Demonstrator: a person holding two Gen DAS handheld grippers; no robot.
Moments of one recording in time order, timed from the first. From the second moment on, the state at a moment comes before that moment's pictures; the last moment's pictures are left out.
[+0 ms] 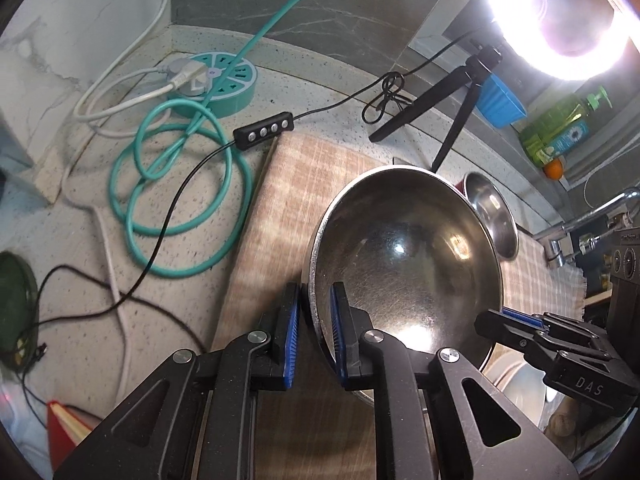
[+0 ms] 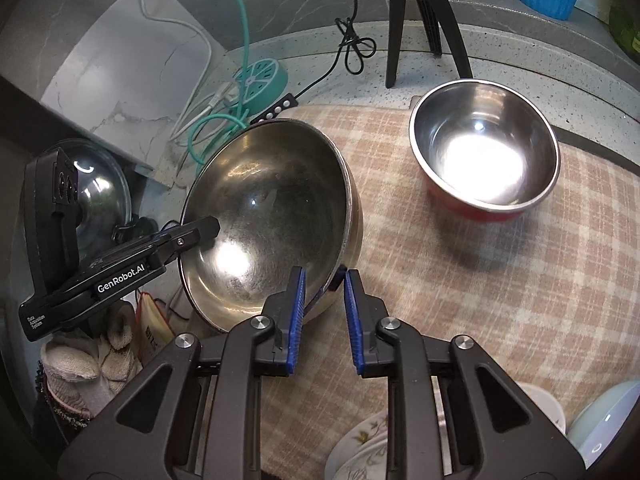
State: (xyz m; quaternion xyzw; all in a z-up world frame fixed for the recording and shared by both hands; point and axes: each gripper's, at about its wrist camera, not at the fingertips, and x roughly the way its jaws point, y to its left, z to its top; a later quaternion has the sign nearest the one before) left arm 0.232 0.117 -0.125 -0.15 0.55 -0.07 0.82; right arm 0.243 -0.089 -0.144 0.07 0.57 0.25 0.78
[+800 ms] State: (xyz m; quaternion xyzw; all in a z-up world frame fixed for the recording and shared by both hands) left arm 0.134 0.104 -0.116 -0.14 0.56 -0.08 0.82; right arm 0.144 -0.109 -0.159 0.09 0.60 0.26 0.75
